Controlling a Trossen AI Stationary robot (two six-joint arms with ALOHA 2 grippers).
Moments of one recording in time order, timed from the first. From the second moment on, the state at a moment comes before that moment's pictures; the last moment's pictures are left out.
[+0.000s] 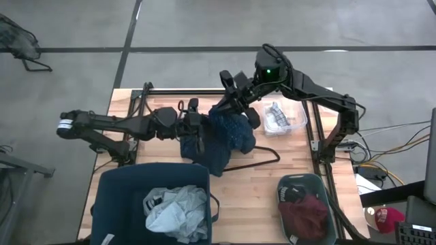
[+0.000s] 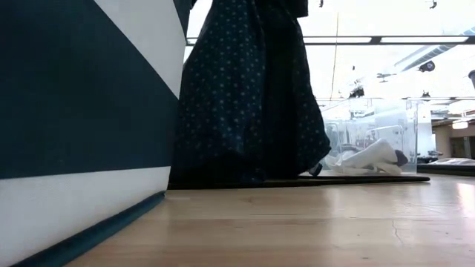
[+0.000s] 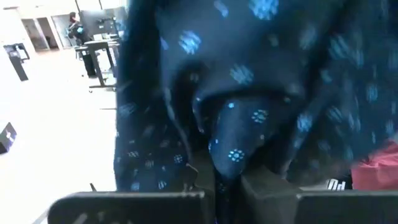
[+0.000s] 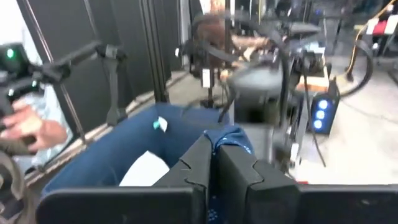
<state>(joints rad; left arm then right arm) -0.03 1.25 1.07 0.16 -0.20 0.08 -0.21 1.70 2.02 -0.45 -0.72 0.00</state>
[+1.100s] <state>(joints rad) -0.06 0.93 1.18 0.27 0.03 -0.08 -0.22 1.59 1.50 -0.44 -0.58 -0.28</state>
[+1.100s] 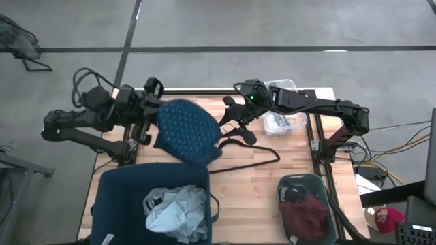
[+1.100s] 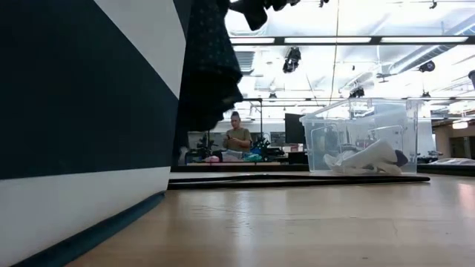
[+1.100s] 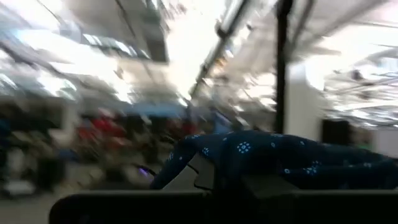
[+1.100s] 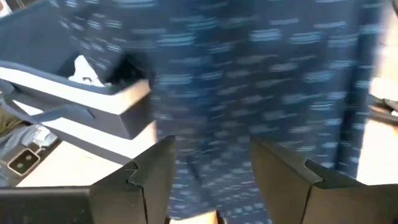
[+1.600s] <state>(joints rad) -0.32 0.89 1.30 -0.38 0.20 -0.21 -0.29 1.59 1.37 -0.45 -0.58 -0.29</state>
